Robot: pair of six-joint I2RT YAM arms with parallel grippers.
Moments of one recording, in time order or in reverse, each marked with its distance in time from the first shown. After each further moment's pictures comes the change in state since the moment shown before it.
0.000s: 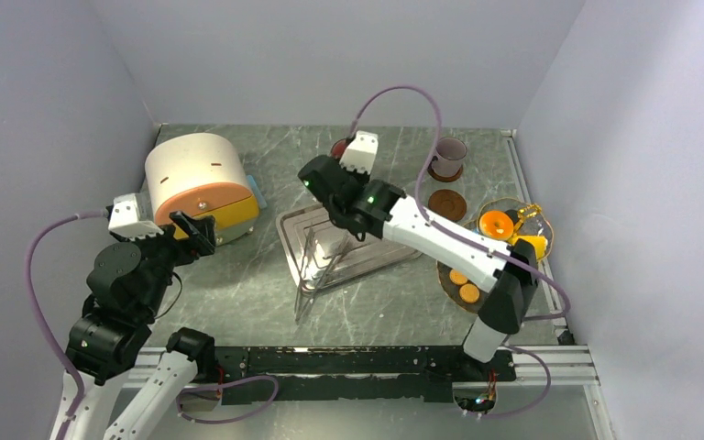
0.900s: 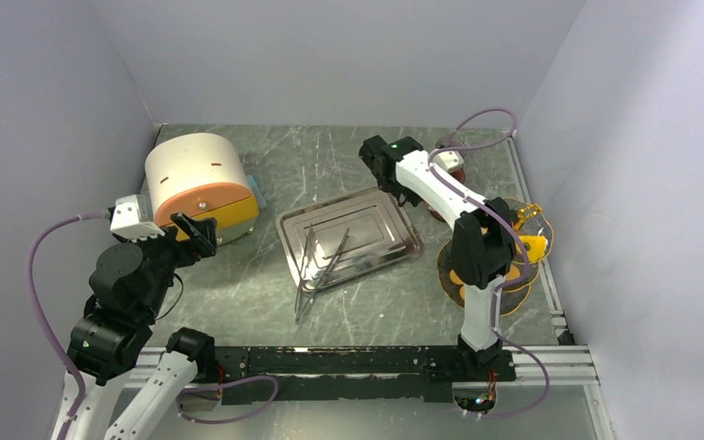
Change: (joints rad) left arm 0.000 -0.008 -0.016 -0.005 0.014 -0.021; right arm -0.443 0.318 0.164 -0.640 0.110 0.943
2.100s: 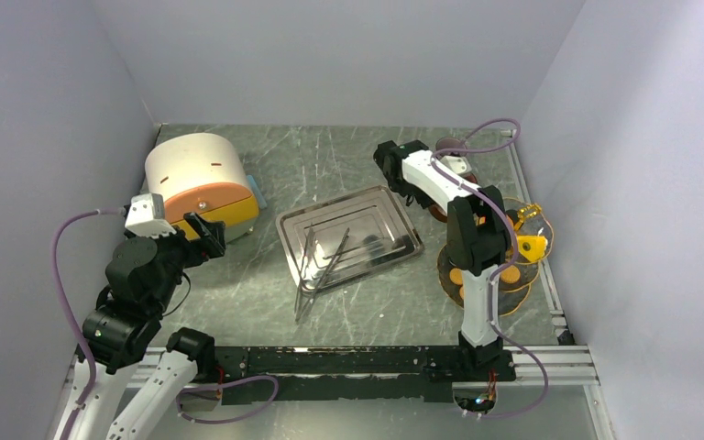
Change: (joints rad) left arm 0.000 0.021 -0.060 0.008 0.014 -0.007; right arm -0.138 0.098 -0.064 0.067 0.043 0.066
